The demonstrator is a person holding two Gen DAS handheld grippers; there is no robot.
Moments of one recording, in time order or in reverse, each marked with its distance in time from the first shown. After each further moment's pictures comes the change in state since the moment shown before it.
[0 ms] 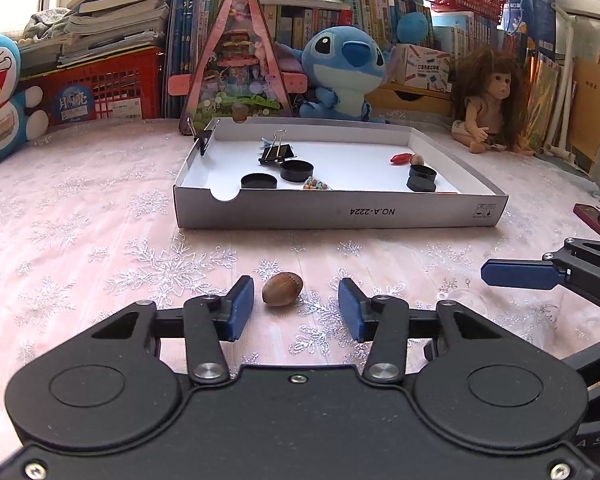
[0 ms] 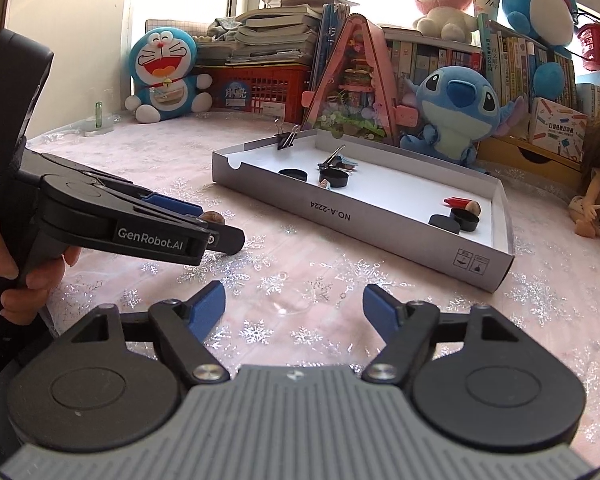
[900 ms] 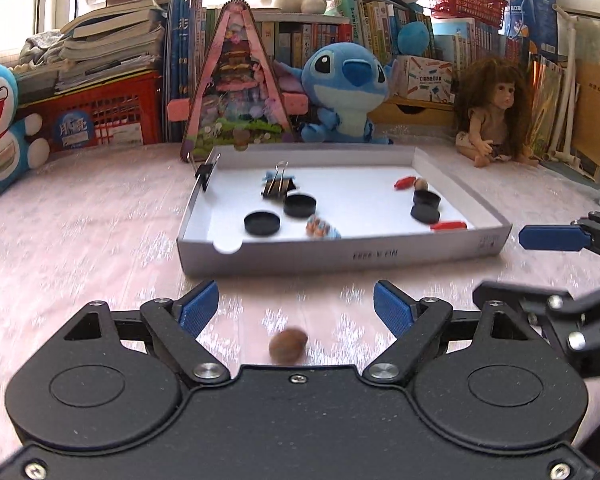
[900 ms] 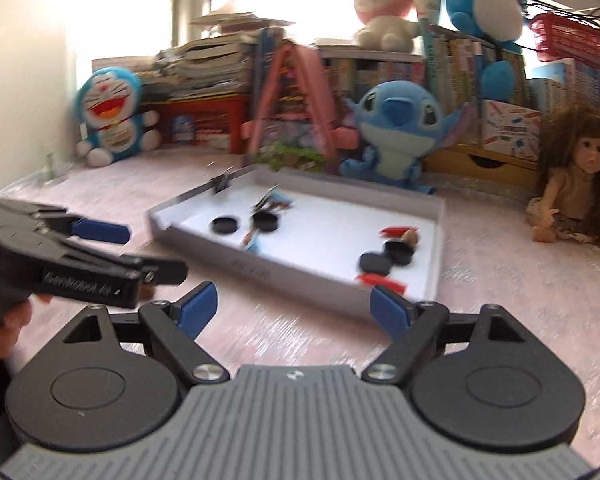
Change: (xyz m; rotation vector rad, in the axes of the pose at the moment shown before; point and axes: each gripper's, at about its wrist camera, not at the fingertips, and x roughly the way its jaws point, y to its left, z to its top) left arm -0.004 -0.003 0.028 0.030 -0.012 0.021; right arm -0.009 -0.043 0.028 0.080 -0.022 -0.055
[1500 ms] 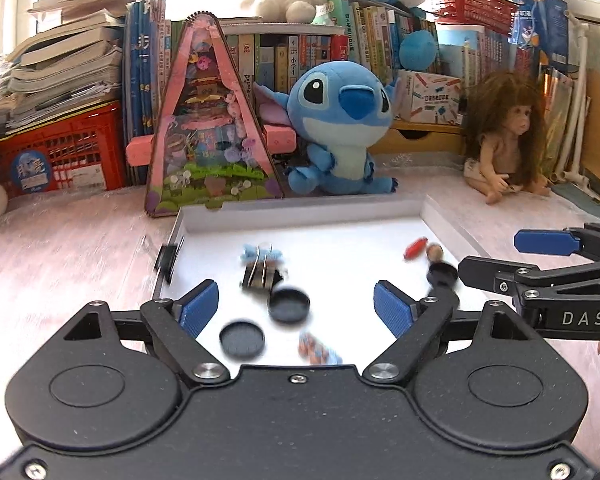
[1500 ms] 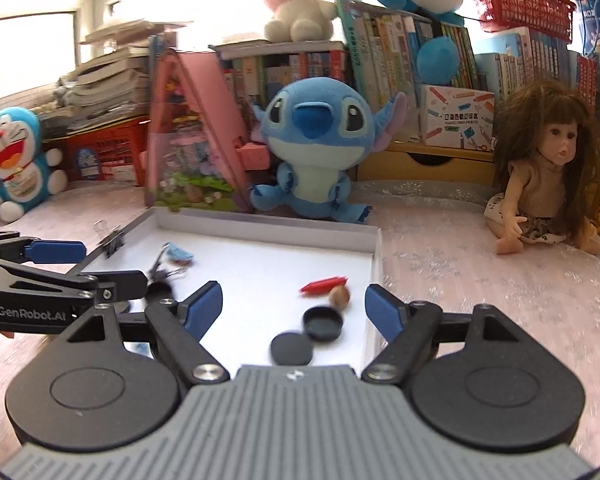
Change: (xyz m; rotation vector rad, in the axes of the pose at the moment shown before) left arm 0.077 -0.005 0.089 0.026 0.001 -0.033; right arm 0.067 -0.062 0.065 0.157 0.022 -0.181
